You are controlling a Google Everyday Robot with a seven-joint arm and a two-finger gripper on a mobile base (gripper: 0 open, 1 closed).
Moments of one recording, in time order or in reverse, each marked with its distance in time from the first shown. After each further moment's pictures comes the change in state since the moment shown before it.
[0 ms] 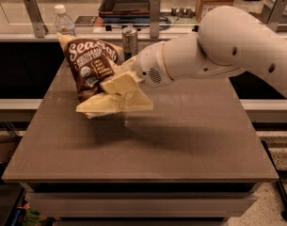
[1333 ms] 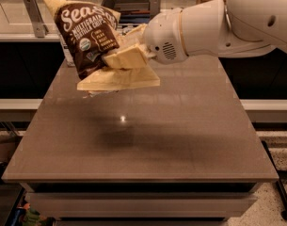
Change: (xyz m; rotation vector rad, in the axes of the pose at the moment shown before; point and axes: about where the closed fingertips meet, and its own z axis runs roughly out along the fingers) arm -0.059 0.001 -0.053 0.044 -0.099 -0.172
